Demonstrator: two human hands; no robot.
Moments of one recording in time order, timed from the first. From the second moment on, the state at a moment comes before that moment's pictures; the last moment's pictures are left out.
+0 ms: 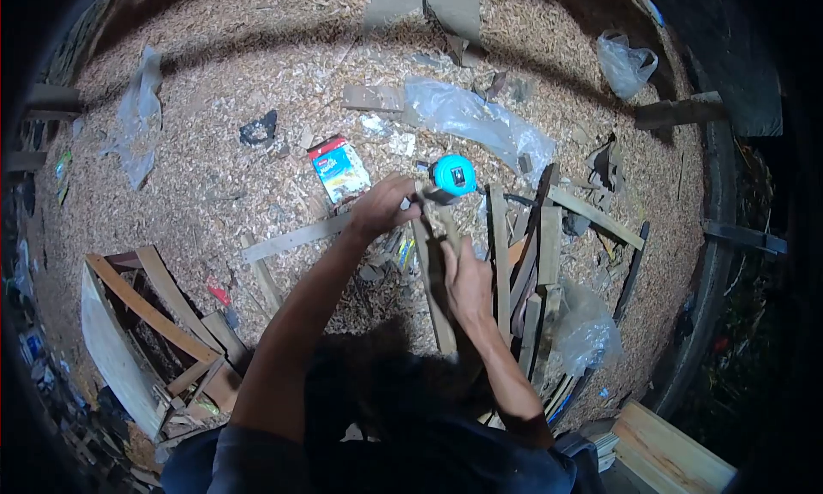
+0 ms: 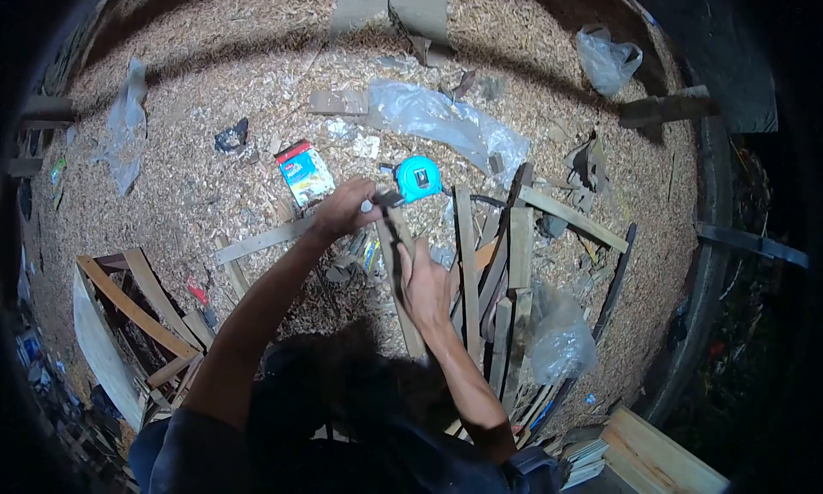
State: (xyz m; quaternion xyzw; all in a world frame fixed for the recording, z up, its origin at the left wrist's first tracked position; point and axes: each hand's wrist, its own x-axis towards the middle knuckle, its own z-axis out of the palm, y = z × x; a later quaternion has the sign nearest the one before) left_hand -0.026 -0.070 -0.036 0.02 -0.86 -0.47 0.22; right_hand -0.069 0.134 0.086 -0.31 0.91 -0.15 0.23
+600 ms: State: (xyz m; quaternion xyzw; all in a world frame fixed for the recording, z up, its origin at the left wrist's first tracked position) left_hand -0.026 -0.069 -0.032 0.02 -0.86 -0.46 0.21; right_hand -0.064 0.134 0.089 -0.29 0.88 -0.36 0.14
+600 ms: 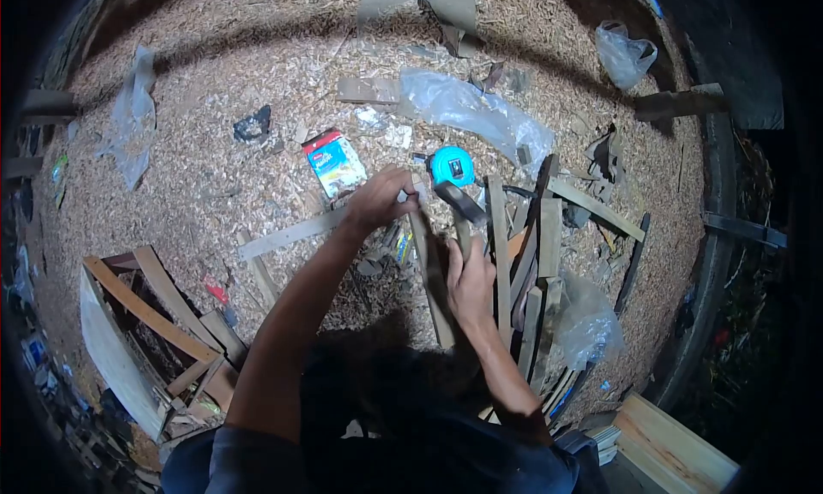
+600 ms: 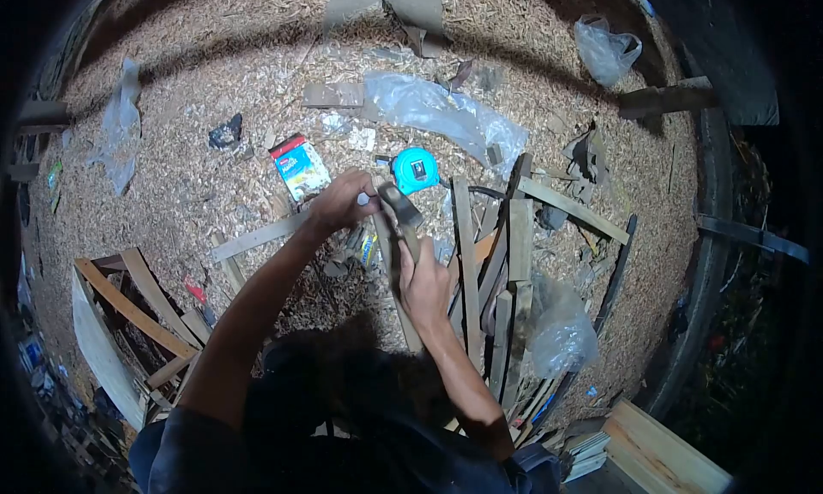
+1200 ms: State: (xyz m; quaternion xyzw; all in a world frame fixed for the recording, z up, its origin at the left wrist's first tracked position) left_hand -0.033 -0.057 -0.022 0.25 -0.90 -0.26 0.25; right_hand -0.055 0.142 0.098 -0.25 0.89 -0.34 0.19
